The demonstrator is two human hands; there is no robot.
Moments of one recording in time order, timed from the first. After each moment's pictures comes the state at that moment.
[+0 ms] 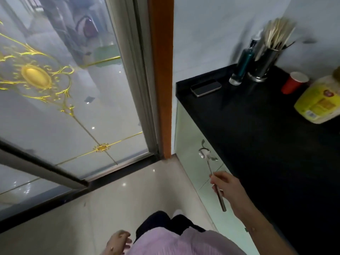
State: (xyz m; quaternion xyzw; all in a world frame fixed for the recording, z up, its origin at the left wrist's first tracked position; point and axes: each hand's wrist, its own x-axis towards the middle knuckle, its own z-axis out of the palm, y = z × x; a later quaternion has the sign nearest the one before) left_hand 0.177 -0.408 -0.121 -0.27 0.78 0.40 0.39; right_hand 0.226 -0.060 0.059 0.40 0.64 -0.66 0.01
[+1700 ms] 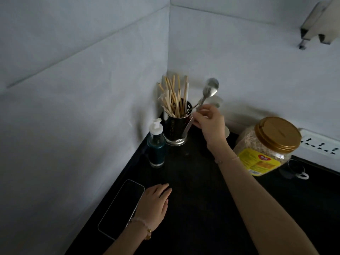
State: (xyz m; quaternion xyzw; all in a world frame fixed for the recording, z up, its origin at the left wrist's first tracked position) left_hand -0.165 0.162 0.012 0.69 0.71 0.04 0.13; right_hand -0.073 0.369 0.176 0.47 0.57 -0.53 -0.42
